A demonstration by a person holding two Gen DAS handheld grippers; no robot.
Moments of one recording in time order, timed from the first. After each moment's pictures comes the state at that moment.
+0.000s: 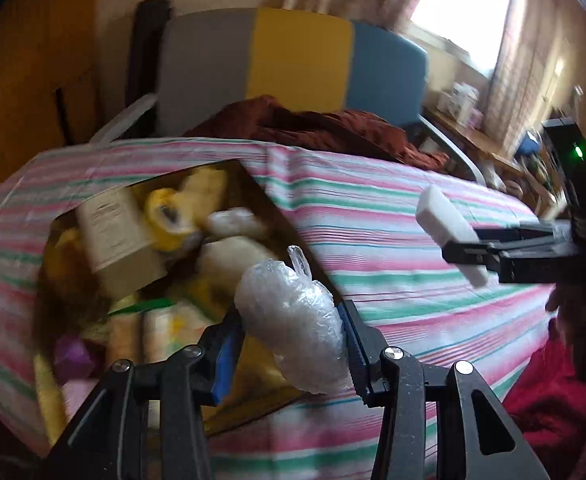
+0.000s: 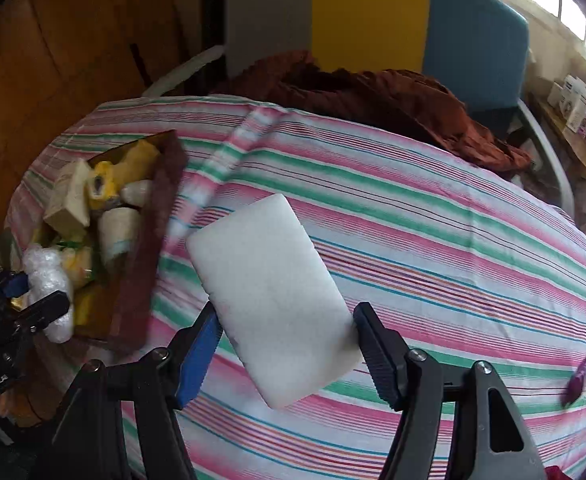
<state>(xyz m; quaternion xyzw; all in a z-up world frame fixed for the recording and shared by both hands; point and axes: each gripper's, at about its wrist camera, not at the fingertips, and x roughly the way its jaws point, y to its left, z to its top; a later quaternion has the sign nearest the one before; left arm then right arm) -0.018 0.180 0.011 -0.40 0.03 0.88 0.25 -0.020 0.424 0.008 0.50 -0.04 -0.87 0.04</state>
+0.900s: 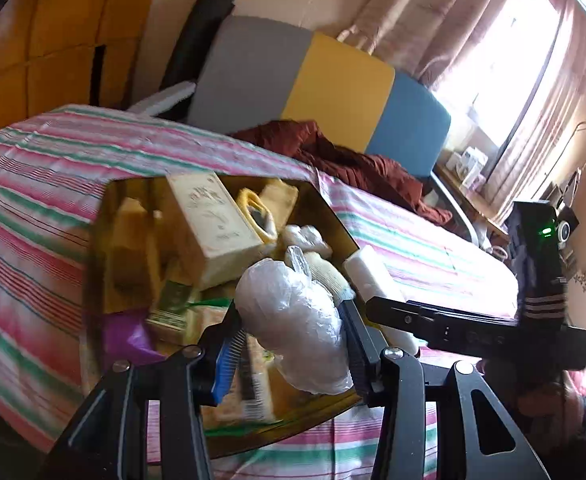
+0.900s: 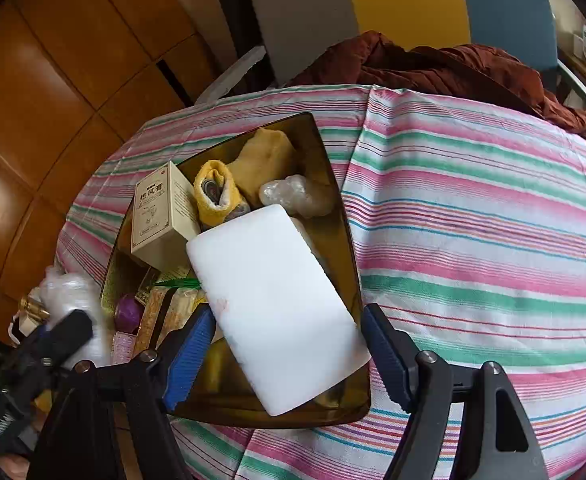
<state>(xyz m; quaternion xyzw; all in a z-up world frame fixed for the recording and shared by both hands) -0.047 0.094 0.005 -0.40 -0.09 0.87 0.26 -0.047 0.303 -0.020 0.49 -0.16 -0.85 0.08</state>
